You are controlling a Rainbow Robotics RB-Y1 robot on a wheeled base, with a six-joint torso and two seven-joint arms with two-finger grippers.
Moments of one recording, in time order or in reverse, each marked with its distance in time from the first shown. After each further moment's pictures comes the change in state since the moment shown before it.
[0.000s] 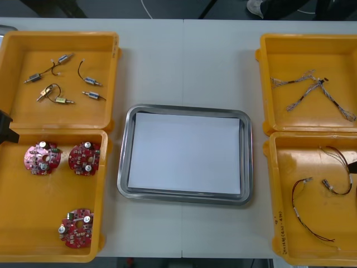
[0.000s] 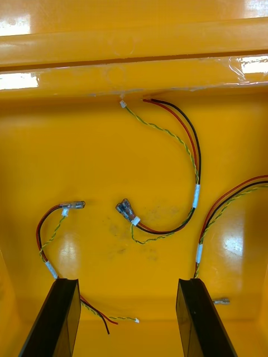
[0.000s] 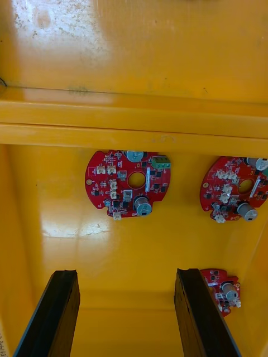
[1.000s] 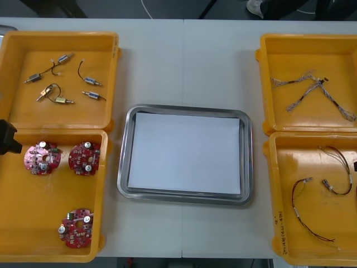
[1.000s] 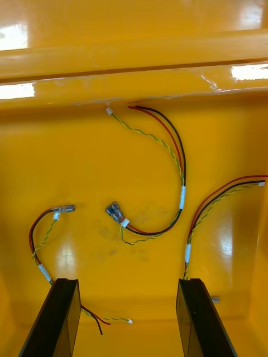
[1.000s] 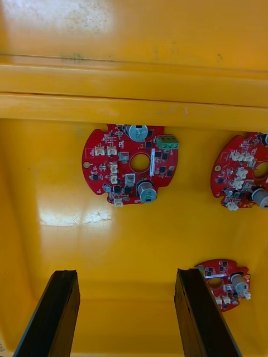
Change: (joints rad) right arm 0.001 -0.010 -0.028 -0.001 0.000 0.000 0.000; left arm 0.040 -0.003 -0.040 0.000 -0.012 -0.013 0.000
